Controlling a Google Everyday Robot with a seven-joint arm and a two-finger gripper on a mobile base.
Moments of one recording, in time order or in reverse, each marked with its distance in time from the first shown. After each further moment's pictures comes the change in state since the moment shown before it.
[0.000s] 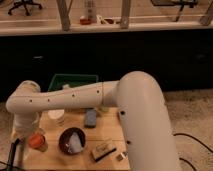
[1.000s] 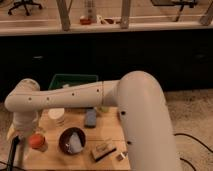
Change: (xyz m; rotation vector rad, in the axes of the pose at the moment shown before) arm 0.001 -0.002 -0.008 0.001 -0.008 -0.005
